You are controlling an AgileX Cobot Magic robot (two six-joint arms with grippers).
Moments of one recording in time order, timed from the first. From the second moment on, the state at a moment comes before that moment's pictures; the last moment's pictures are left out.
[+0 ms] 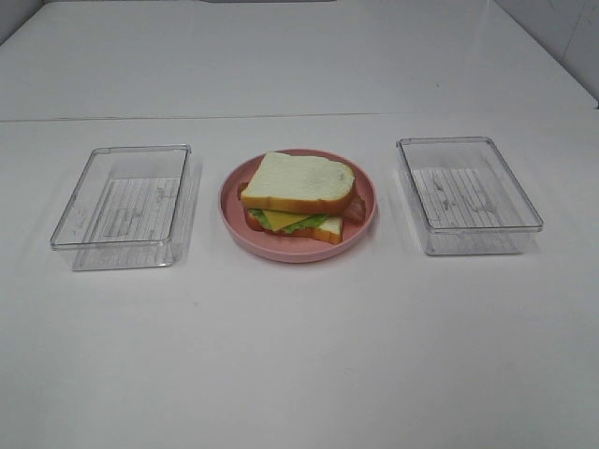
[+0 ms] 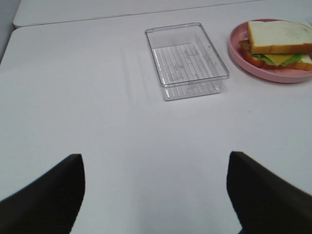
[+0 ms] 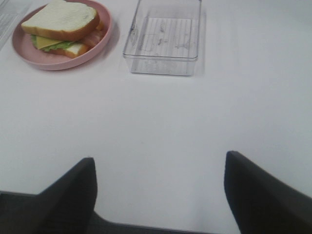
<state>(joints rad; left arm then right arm) -0.12 0.00 -0.50 -0.02 1.06 0.01 0.06 0.09 -0.50 0.14 1.08 -0.09</state>
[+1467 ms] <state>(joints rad) 0.01 0.00 -0.50 -0.02 1.06 0.01 0.01 0.00 -0.50 0.15 1.07 -0.09</state>
